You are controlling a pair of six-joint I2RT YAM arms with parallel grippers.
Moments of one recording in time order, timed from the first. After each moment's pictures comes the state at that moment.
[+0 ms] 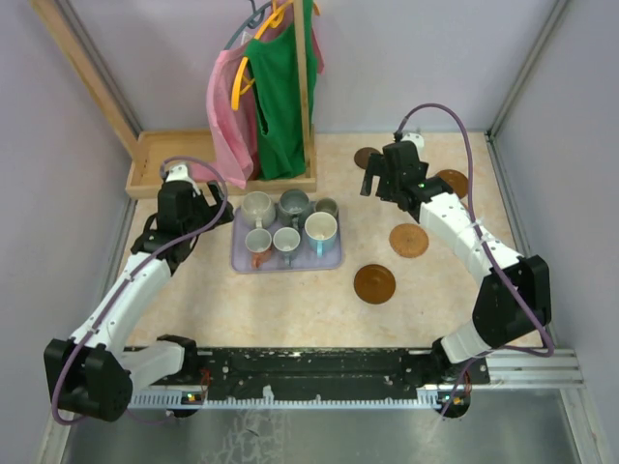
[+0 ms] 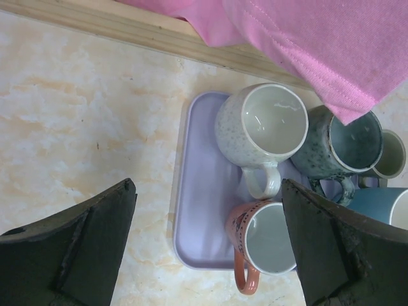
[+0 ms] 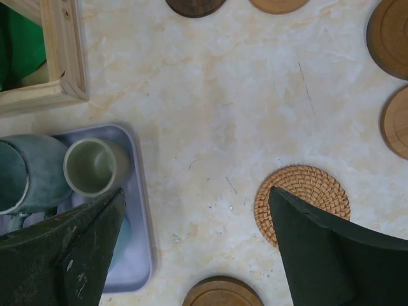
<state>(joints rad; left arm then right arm) -0.23 1.10 0.84 -0.27 -0.18 -0.43 0.40 1.49 1.25 -0.46 0.28 0.44</state>
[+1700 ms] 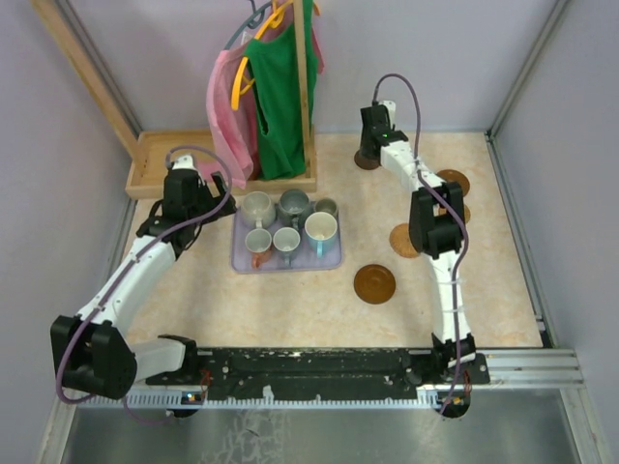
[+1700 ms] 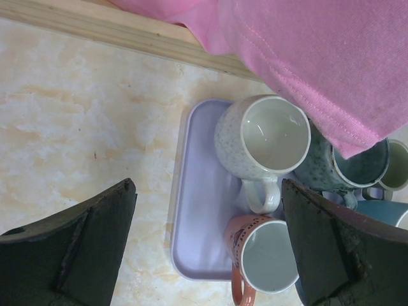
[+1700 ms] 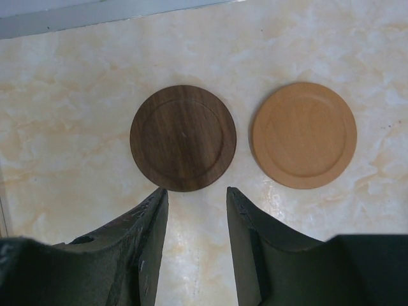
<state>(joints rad) -0.23 1.21 0.94 -0.29 -0.19 -0.42 0.29 2.34 2.09 -0.47 0.34 0.29</state>
